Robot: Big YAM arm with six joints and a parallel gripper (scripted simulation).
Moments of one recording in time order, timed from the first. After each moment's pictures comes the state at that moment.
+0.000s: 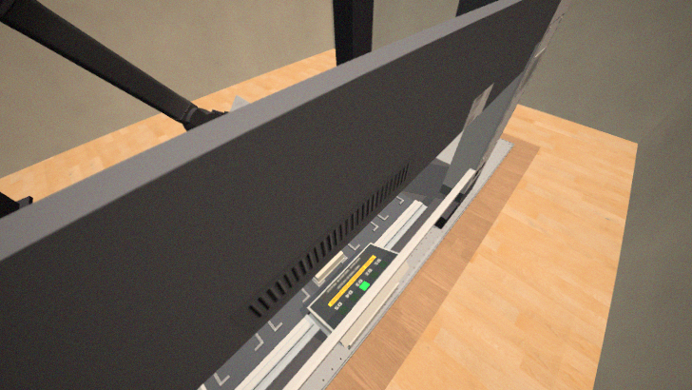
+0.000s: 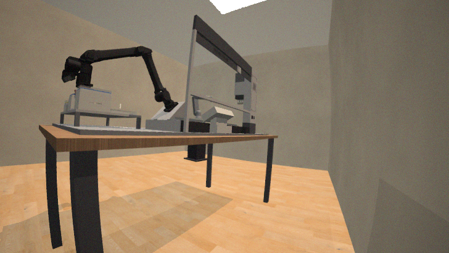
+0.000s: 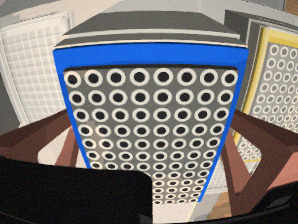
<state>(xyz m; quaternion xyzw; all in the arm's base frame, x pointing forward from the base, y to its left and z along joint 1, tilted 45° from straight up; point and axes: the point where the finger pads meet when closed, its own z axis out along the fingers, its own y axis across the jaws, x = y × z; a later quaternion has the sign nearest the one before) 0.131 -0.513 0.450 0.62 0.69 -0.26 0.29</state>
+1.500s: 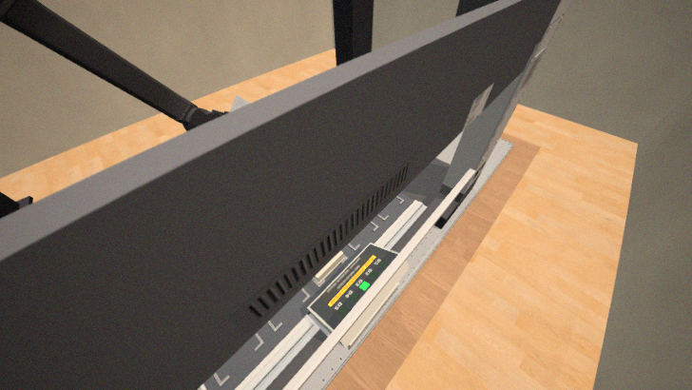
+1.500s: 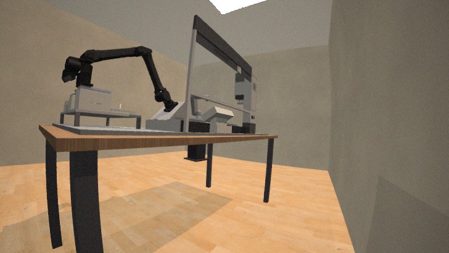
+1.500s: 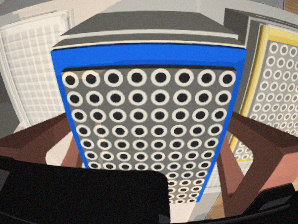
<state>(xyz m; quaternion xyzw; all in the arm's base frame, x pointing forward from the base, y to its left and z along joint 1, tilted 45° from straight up) 0.131 -0.512 0.449 0.62 0.69 -0.26 0.28</state>
